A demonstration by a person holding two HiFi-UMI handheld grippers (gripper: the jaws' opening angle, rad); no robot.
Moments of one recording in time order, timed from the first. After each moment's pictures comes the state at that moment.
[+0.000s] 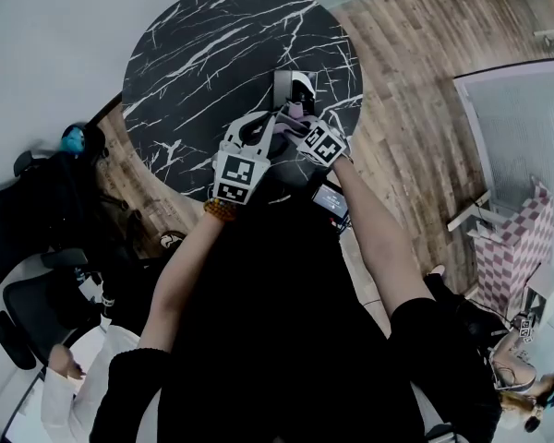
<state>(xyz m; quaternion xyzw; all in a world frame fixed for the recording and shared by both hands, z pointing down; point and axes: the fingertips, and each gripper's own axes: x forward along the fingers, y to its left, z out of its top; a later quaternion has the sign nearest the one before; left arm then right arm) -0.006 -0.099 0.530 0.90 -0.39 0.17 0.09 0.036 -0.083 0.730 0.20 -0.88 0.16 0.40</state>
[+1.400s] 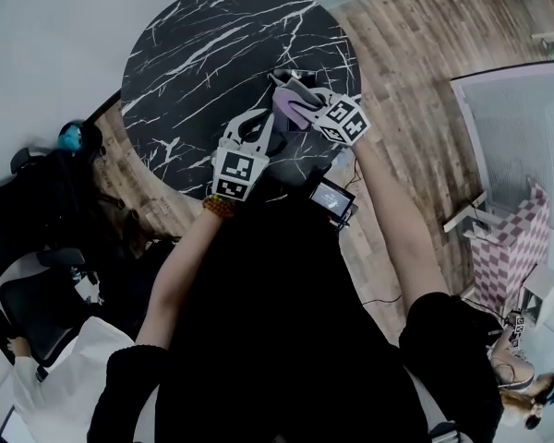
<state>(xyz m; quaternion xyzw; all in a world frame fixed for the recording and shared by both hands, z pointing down) -0.007 -0.100 0.532 0.90 -0.39 0.16 0.09 0.047 -0.146 0.633 0.21 -0.93 0.13 0.28</state>
